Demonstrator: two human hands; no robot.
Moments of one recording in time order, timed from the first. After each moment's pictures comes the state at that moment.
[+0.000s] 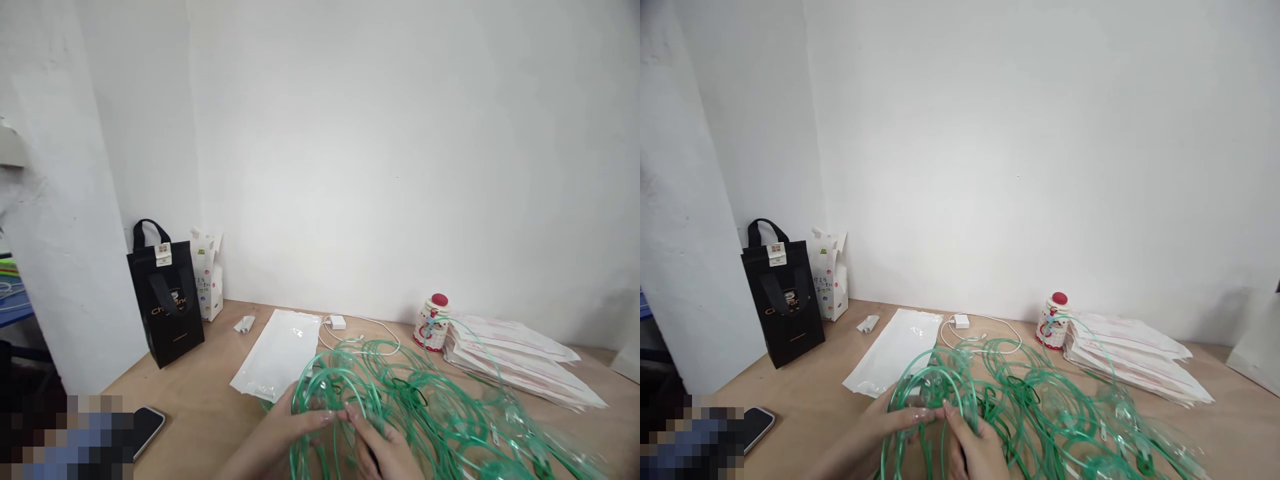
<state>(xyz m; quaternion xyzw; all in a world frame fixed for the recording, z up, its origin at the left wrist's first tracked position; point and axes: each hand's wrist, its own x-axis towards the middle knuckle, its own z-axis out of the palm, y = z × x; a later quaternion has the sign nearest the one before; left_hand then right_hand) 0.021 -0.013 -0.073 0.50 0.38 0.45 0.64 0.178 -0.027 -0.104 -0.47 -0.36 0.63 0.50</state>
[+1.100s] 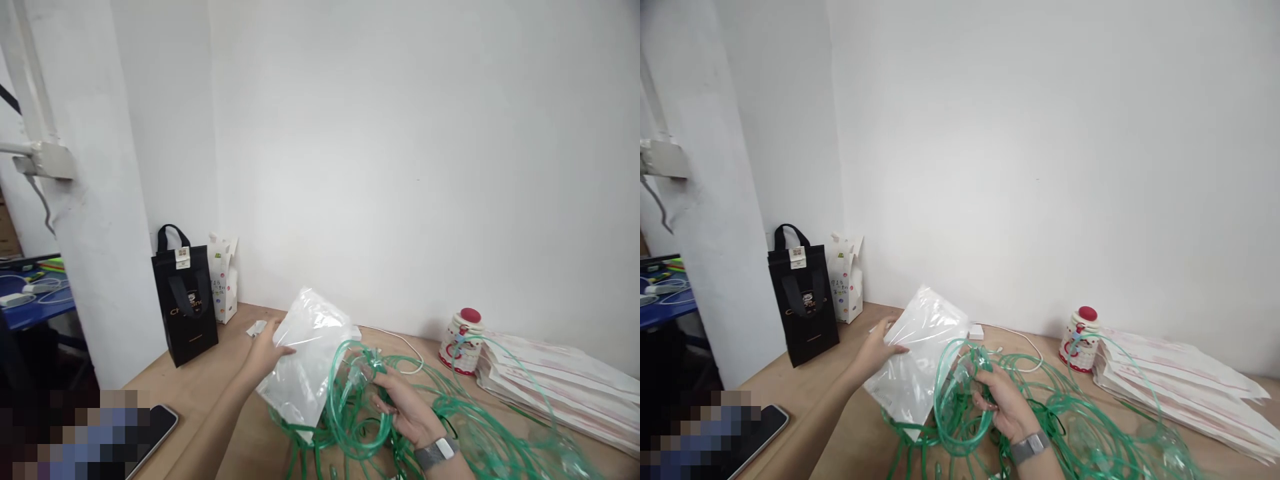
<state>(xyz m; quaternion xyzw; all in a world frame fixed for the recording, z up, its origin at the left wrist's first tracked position) -0.044 0.099 -0.078 0.62 0.58 0.47 0.25 0.207 0.065 -0.073 -0.42 -0.41 0.63 0.51</state>
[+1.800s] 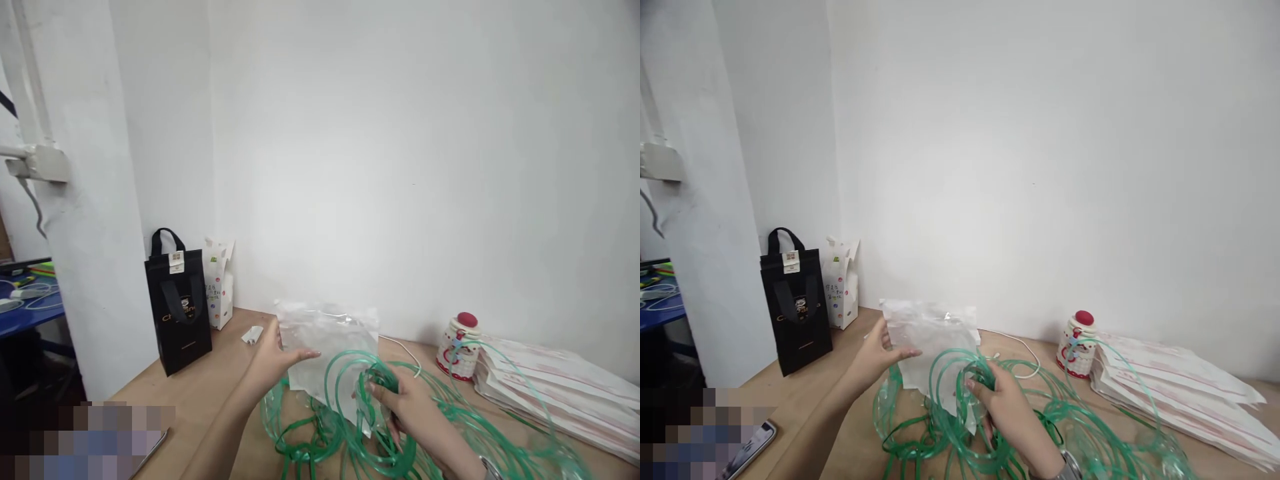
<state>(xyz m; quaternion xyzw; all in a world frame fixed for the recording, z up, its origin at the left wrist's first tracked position) -0.008 0.072 -0.039 0.61 0.41 0.58 0.37 0.218 0.039 -0.041 -0.52 -0.63 0.45 0.37</state>
